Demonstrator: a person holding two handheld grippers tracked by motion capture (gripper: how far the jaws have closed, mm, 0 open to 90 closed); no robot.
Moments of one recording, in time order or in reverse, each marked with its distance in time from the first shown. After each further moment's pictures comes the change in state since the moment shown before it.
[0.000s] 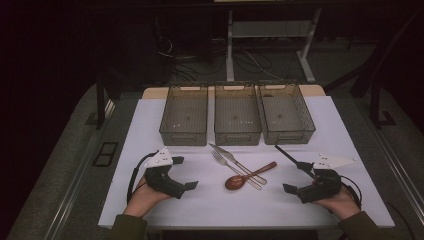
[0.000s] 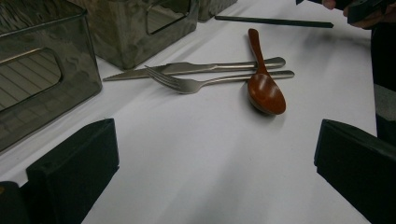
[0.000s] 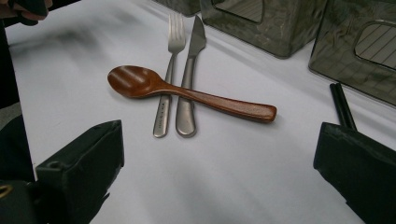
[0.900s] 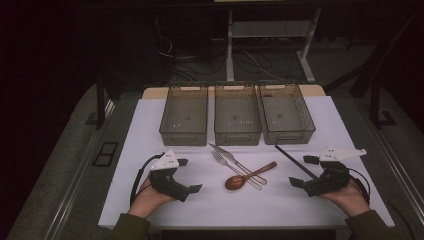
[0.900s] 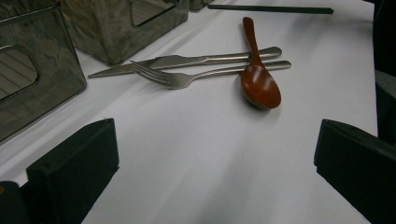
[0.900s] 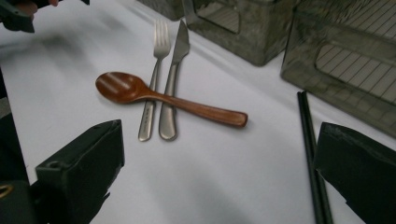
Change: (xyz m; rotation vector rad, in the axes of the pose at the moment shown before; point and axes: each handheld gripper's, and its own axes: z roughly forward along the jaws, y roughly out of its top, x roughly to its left) left arm -0.010 0.002 0.008 0.021 0.002 0.029; right arm -0.009 0.019 -0.017 0.034 -0.037 -0.007
